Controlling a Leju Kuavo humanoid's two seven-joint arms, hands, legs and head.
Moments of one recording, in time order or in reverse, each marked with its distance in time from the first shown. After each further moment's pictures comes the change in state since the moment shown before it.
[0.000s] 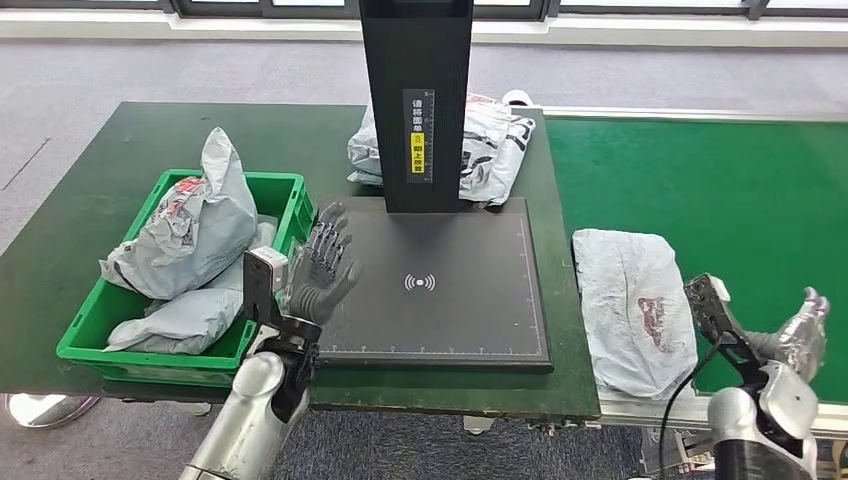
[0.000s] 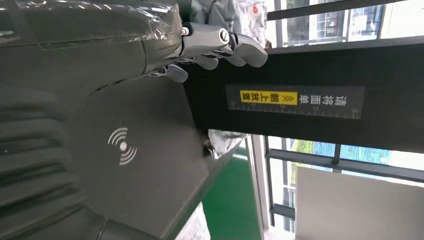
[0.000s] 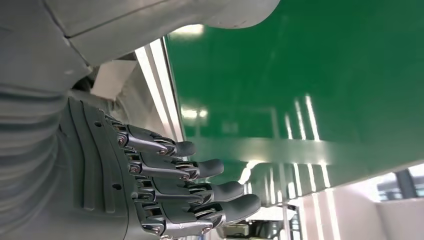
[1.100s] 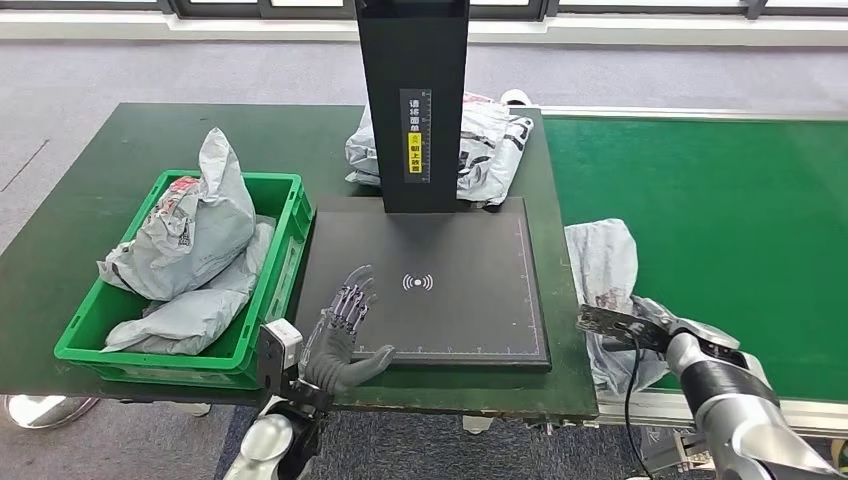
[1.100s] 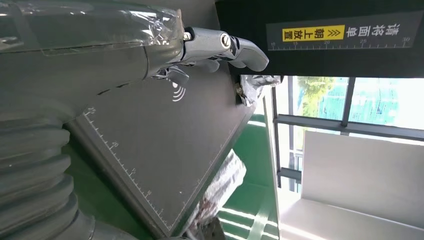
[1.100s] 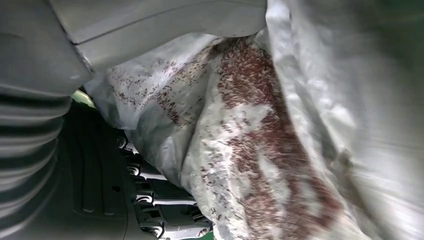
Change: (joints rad) left arm 0.215 -0.003 -0.036 -0.055 -0.065 -0.142 -0.116; right arm -0.444 -0.057 0.312 0.786 0.084 0.480 -0.526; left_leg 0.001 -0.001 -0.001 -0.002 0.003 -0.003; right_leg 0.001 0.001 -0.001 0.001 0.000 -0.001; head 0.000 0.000
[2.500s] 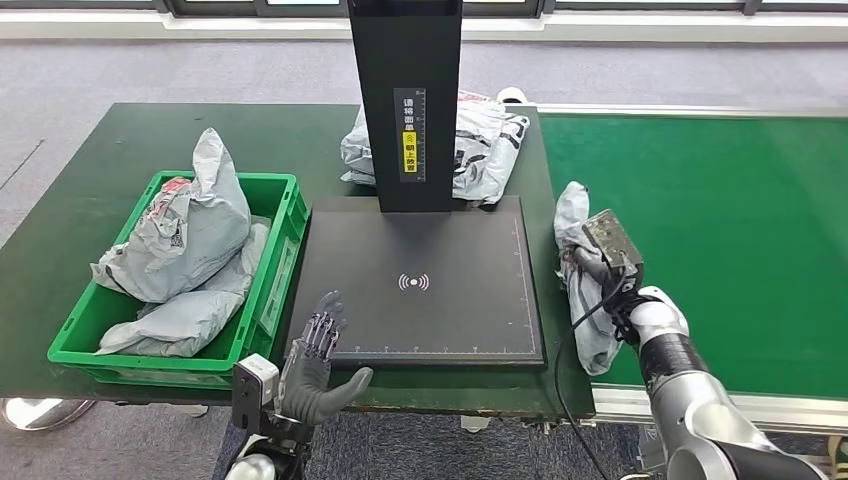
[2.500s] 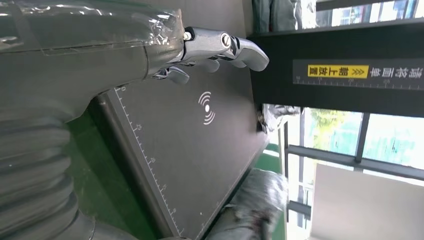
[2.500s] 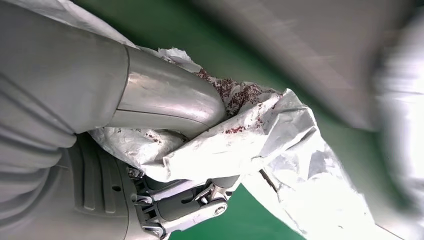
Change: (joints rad) left arm 0.149 0.029 0.001 -0.119 -0.019 0.132 -0.004; right arm -0.041 0.167 -0.098 -0.051 -0.943 -0.087 -0.039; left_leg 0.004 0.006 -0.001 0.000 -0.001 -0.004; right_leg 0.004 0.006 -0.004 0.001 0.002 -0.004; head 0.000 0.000
